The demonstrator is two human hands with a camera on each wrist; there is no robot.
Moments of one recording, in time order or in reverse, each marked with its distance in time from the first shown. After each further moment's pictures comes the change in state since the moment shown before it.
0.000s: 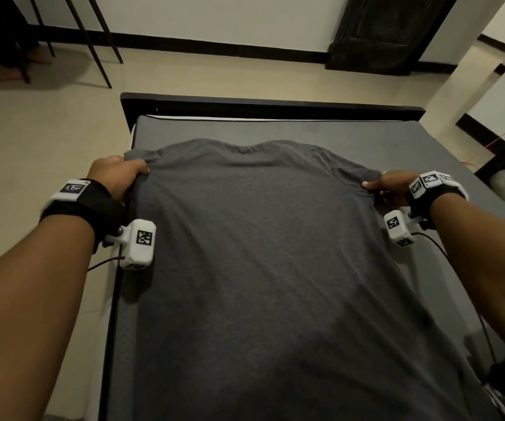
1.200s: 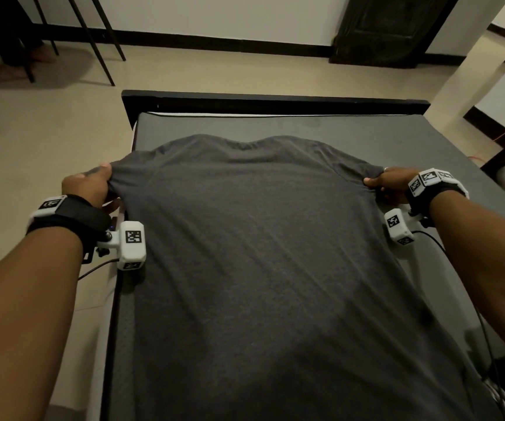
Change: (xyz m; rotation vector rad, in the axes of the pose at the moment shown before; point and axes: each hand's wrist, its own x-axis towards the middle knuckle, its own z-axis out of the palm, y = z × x) left_hand 0.021 -0.050 -0.027 -0.356 0.164 -0.132; right_hand 0.090 0.035 -0.026 -0.067 -0.022 -0.068
